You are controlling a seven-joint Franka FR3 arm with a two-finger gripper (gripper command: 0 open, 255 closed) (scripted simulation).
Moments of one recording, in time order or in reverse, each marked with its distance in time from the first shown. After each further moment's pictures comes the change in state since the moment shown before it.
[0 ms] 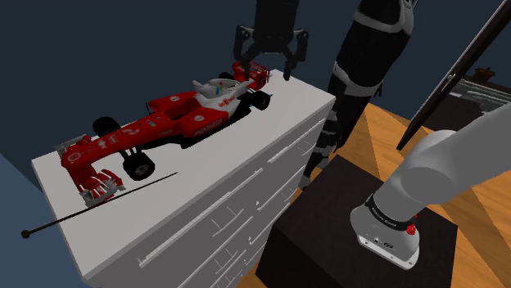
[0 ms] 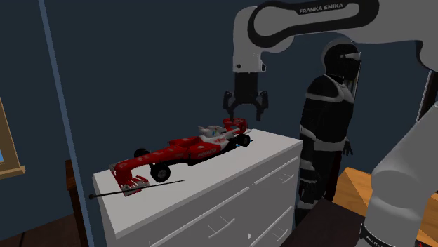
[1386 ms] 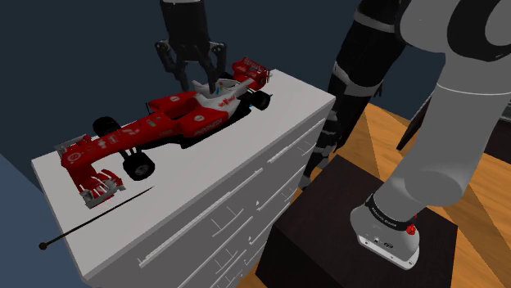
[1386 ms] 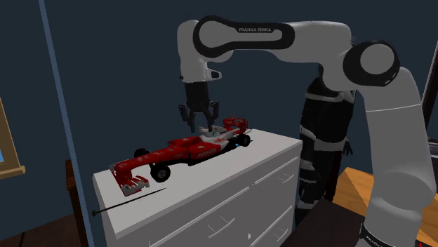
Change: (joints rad) arm 0.106 0.653 0.209 0.591 -0.312 -0.126 0.703
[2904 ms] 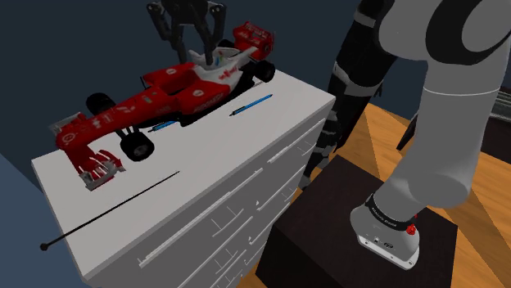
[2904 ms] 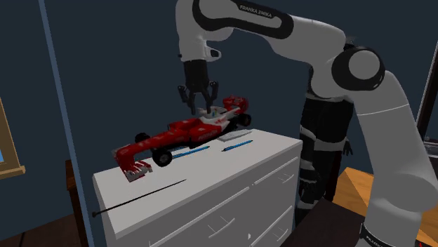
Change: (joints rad) arm 0.093 0.108 0.000 0.327 -0.068 -0.234 0.024
